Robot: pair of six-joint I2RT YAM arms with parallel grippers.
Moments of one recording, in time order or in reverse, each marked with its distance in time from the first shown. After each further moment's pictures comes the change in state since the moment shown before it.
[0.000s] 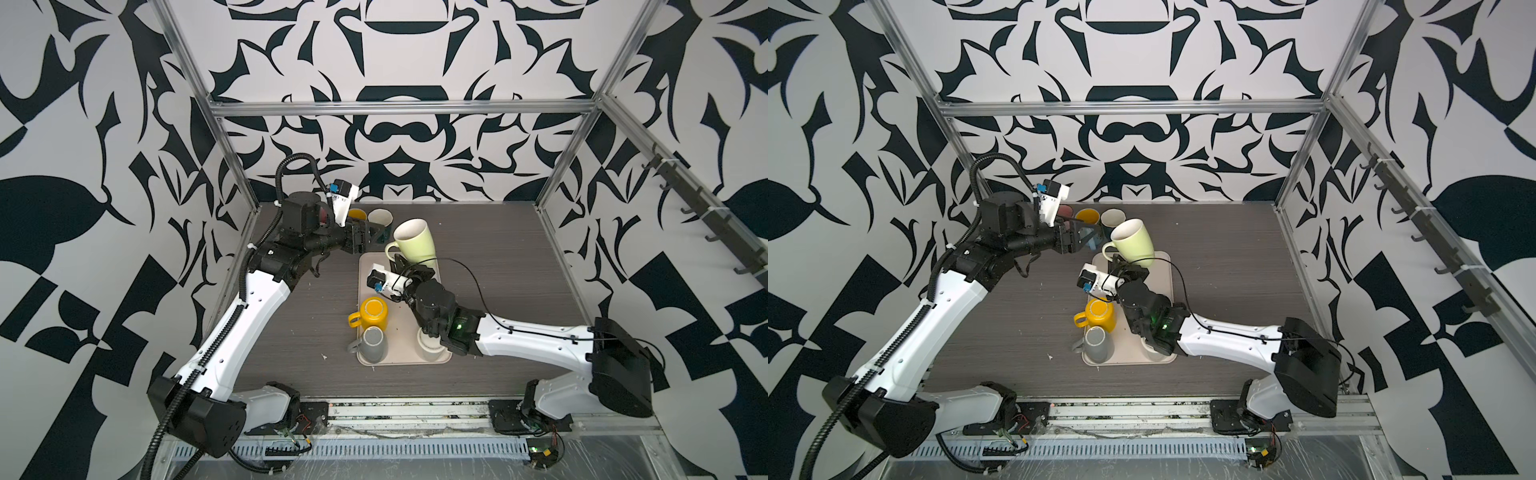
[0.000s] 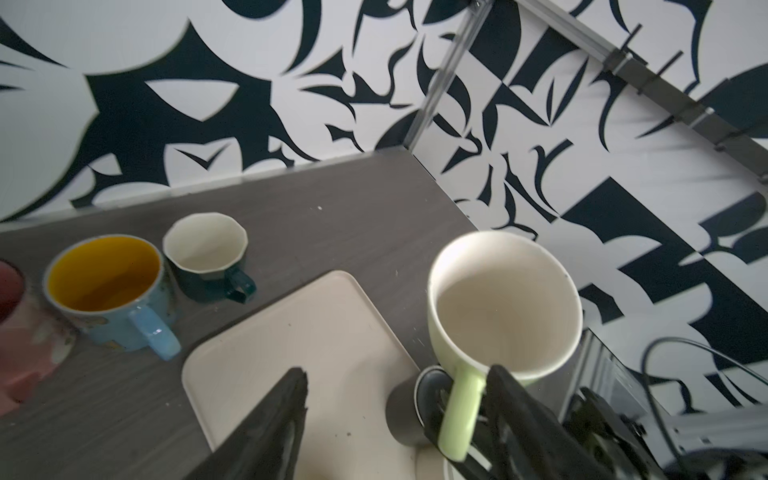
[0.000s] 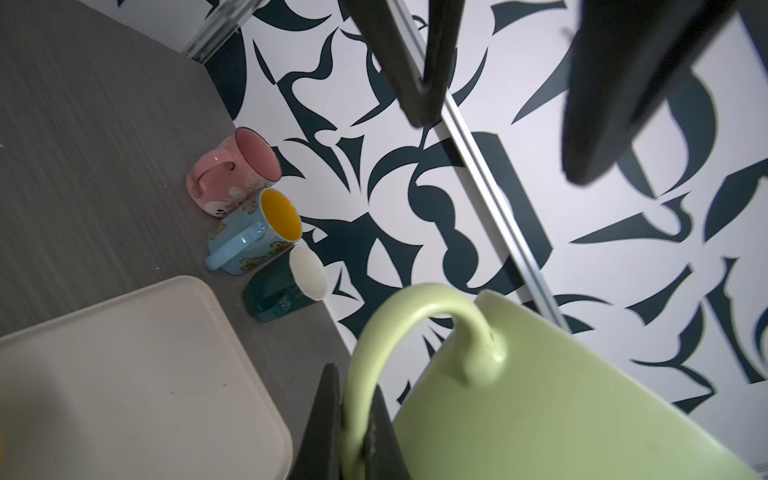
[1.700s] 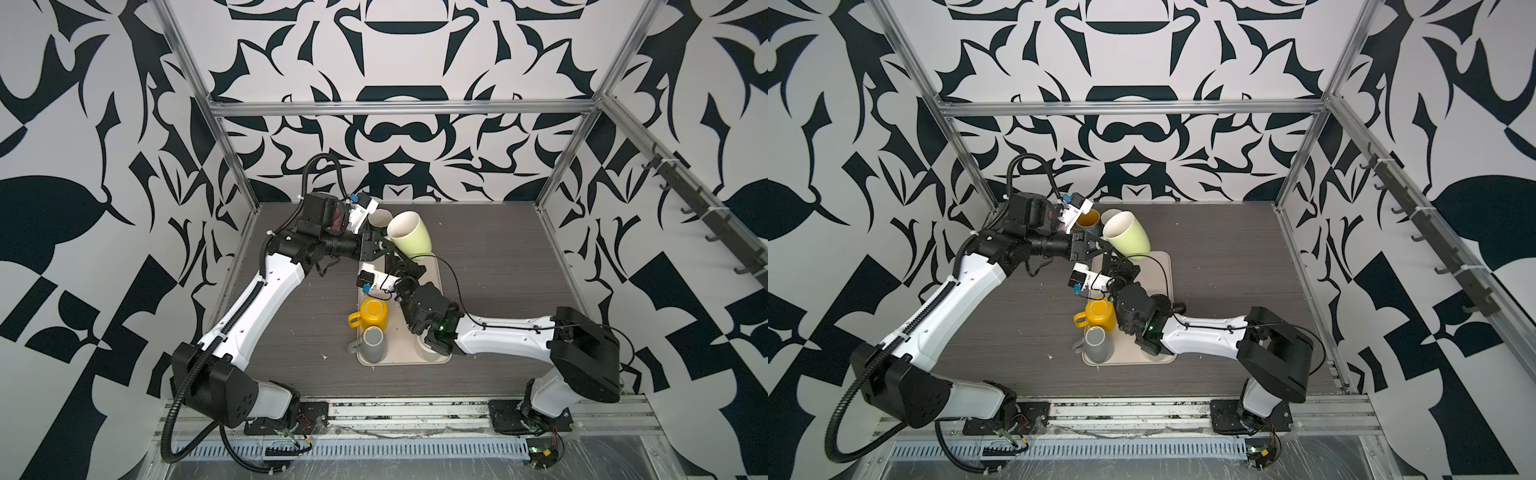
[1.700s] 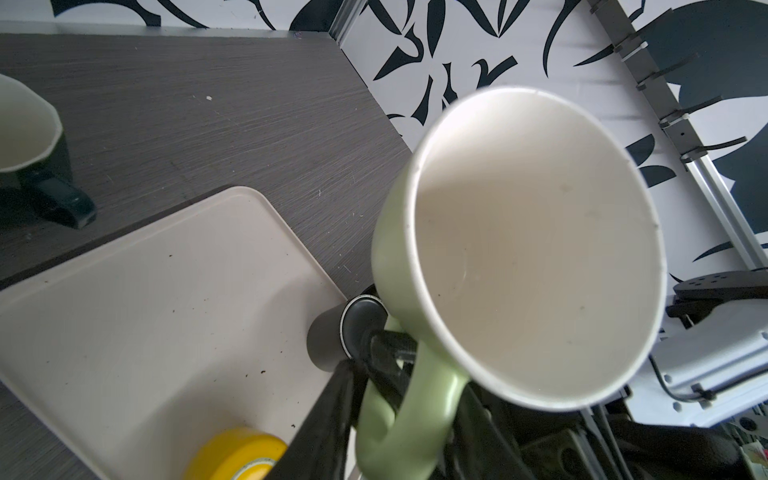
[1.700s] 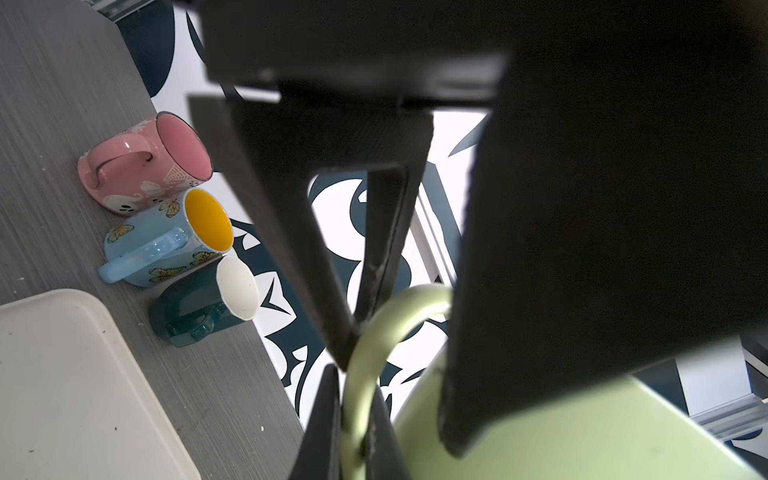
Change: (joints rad) left arm -0.020 0.135 0.040 -0.119 0.247 -0.024; right arm 0.006 0.136 0.013 0.344 0.057 -0.283
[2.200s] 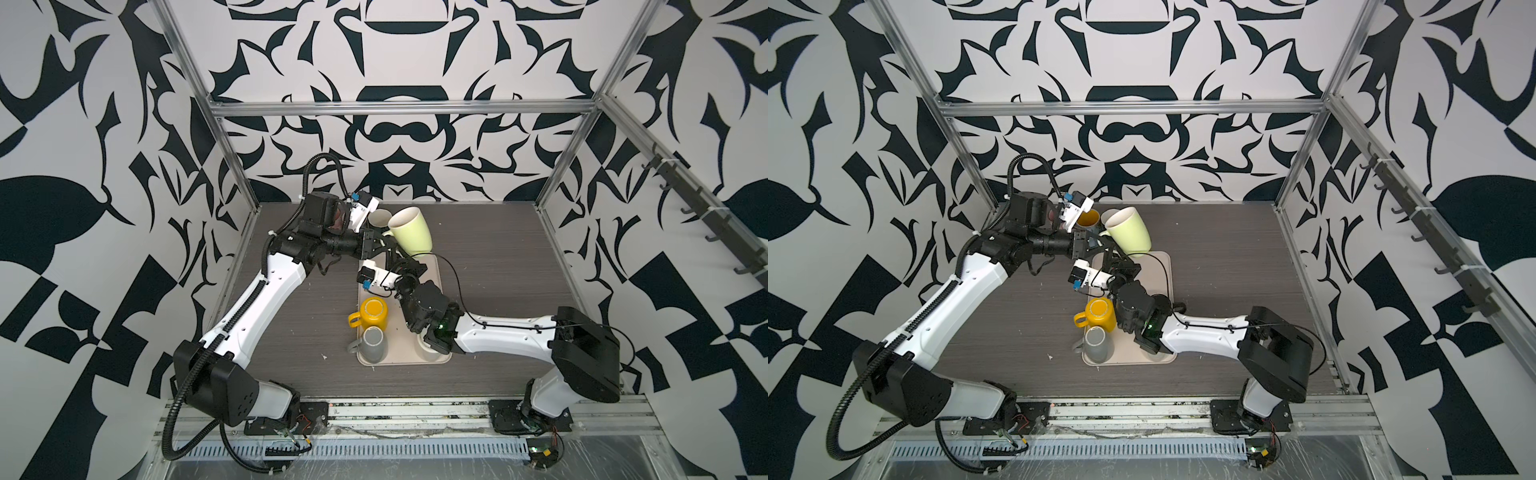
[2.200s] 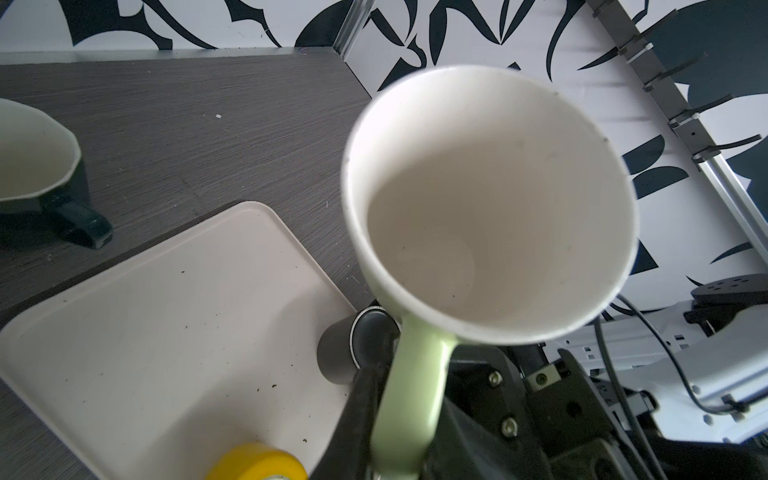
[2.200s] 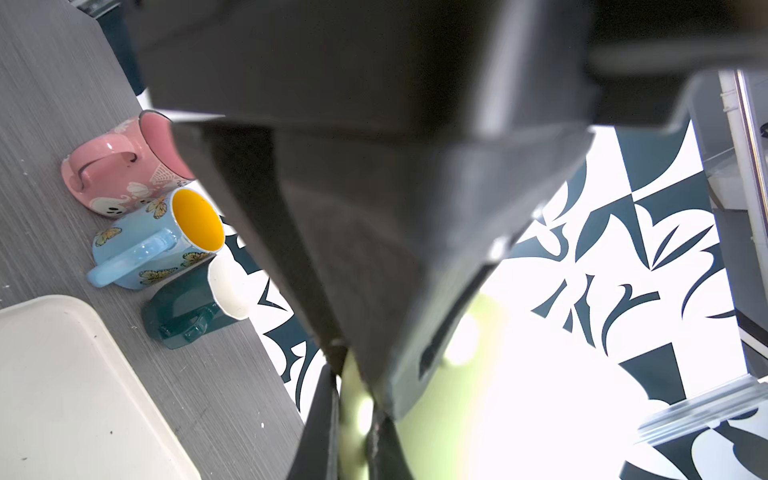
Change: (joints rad) left arm -0.006 0.007 -0.011 0.051 -0.019 0.009; right arm 0.000 0.000 0.018 -0.008 0.028 0.021
